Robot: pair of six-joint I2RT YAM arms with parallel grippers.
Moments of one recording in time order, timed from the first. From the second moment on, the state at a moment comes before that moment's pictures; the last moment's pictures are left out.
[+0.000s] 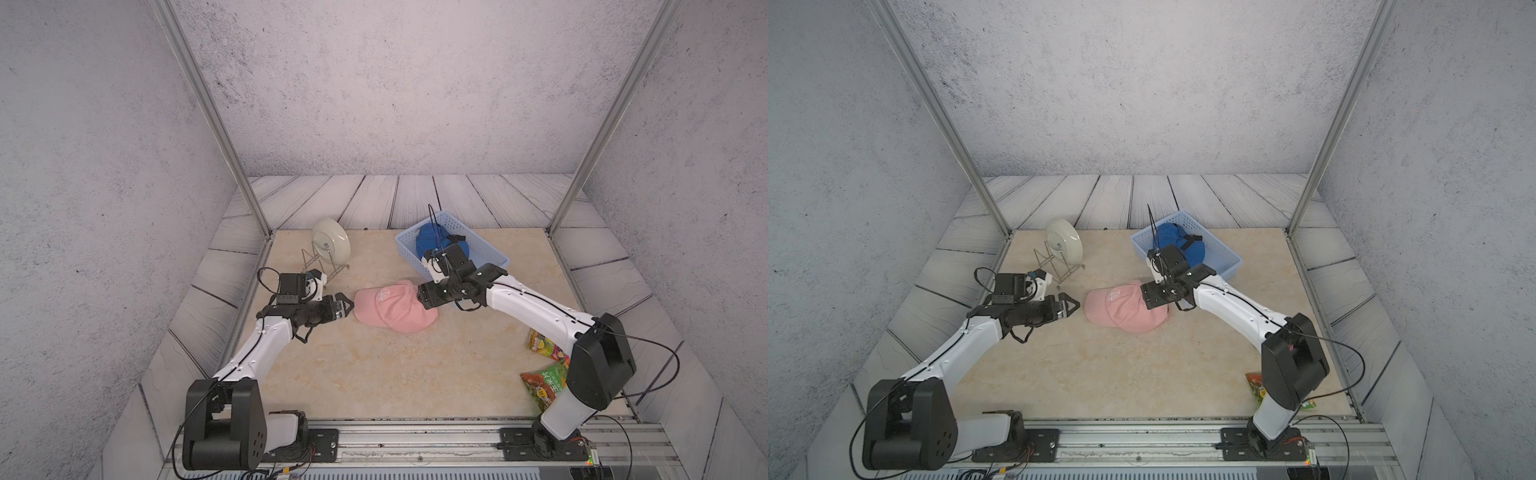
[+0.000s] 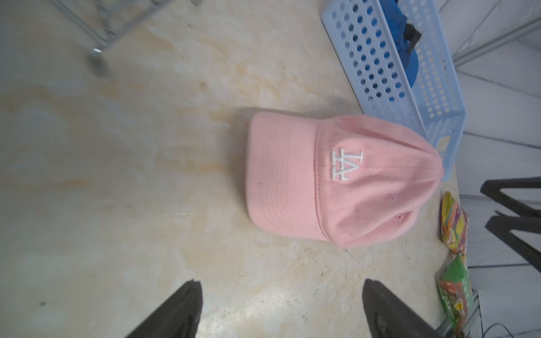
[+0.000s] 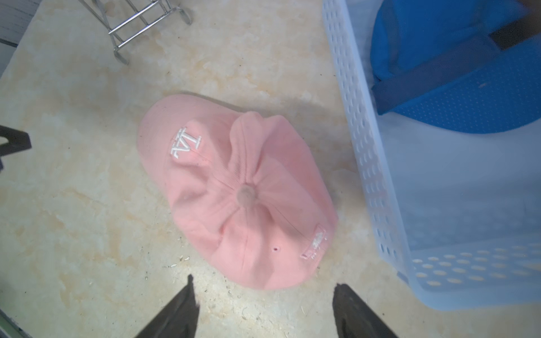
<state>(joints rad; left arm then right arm) -0.09 1.29 0.77 -0.40 0.53 -0.29 0.65 1.63 1.32 -0.65 -0.06 0.23</state>
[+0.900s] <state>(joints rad) -0.49 1.62 1.00 -0.26 0.43 -0.03 0.61 1.72 1.17 -0.42 -0.28 0.34</state>
